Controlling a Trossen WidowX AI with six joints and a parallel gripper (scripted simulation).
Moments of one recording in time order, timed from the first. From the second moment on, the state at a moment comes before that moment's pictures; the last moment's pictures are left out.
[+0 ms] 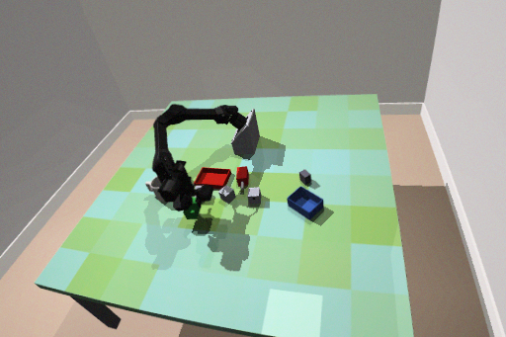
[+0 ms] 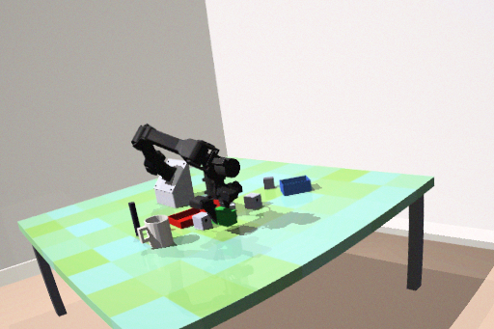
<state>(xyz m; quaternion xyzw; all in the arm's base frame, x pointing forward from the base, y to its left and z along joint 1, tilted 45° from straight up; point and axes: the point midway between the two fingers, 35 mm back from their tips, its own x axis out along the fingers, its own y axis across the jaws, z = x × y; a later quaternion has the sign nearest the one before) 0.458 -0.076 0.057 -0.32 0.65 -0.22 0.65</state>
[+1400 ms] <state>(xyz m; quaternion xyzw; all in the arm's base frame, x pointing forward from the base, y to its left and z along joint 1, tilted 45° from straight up) 0.459 -0.097 0.034 -0.32 0.64 -0.22 0.66</state>
